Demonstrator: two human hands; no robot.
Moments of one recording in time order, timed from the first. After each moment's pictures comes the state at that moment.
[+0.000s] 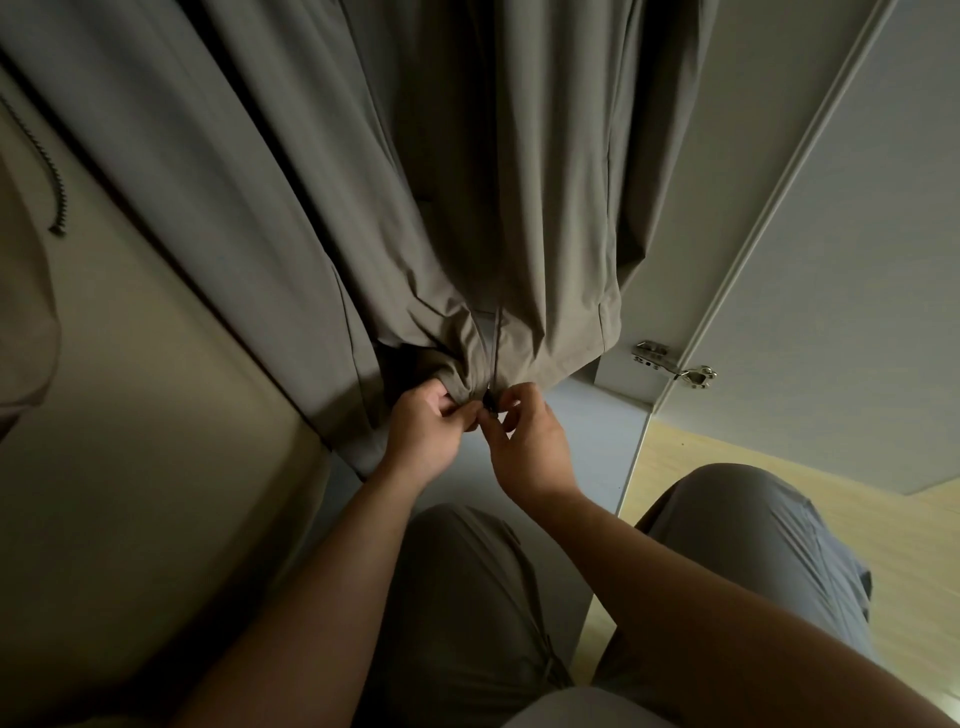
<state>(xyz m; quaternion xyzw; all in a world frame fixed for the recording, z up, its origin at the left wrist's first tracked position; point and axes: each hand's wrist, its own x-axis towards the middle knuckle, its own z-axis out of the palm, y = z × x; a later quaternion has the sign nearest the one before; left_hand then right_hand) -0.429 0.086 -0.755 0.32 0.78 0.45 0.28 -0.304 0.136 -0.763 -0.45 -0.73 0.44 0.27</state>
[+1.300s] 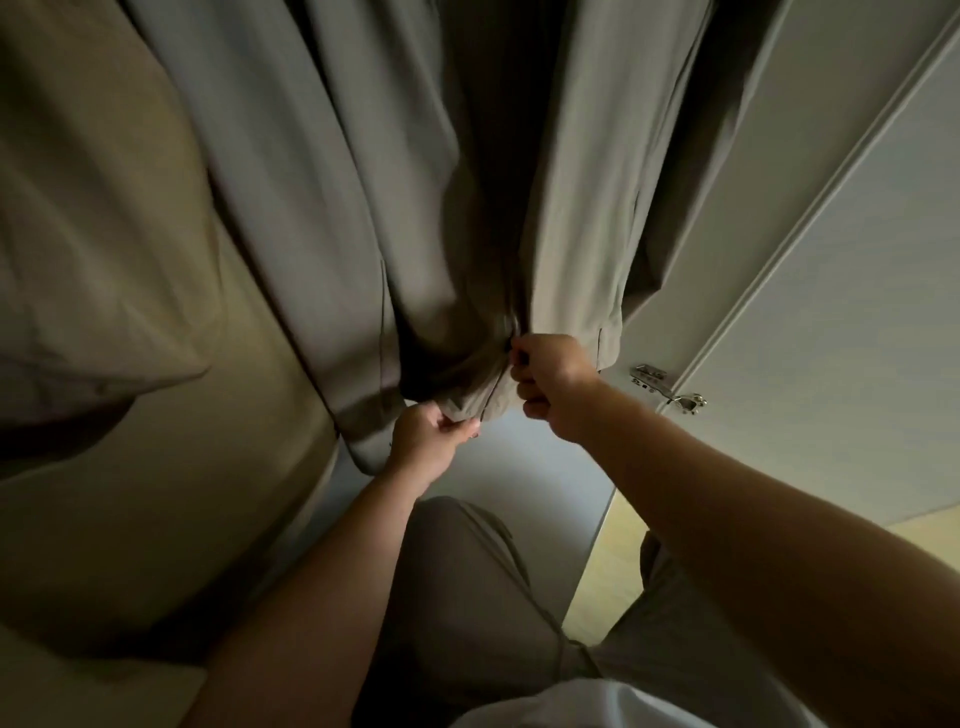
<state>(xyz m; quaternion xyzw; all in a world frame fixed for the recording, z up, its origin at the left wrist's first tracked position) -0.438 0.065 -0.770 0.26 0.82 0.41 0.31 -0.328 0.188 -0.657 -0.50 -0.49 0.70 0.13</state>
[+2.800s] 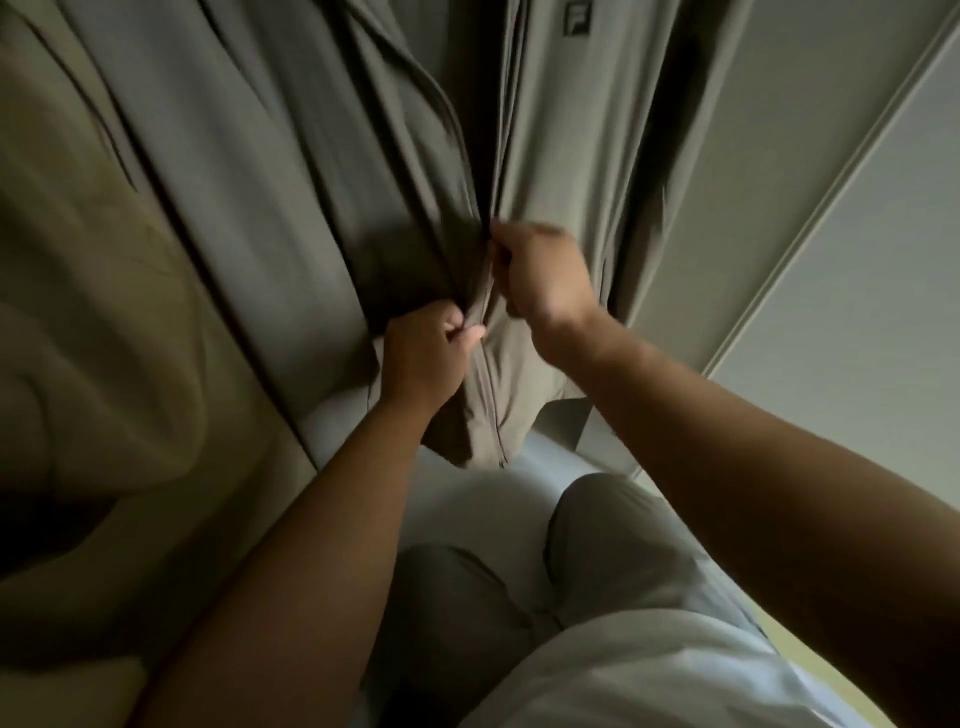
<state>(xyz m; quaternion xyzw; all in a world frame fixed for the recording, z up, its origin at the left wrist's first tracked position) -0.459 0.152 -0.630 0.42 0.82 0.40 -0.03 -0.349 0.221 -0.515 -0.35 -0.71 0.54 0.28</state>
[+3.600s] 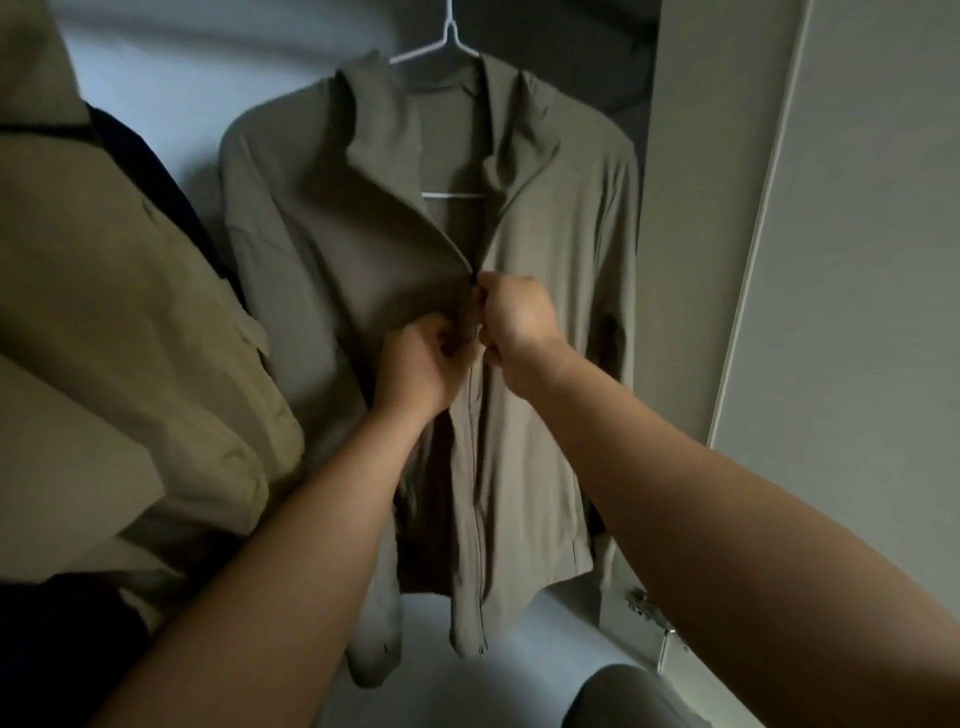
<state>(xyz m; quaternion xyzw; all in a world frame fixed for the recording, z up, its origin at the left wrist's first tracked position) -0.435 0.150 -0.427 0.39 0.81 0.36 -0.23 -0.305 0.196 -0.353 -0.21 -0.70 0.59 0.35</state>
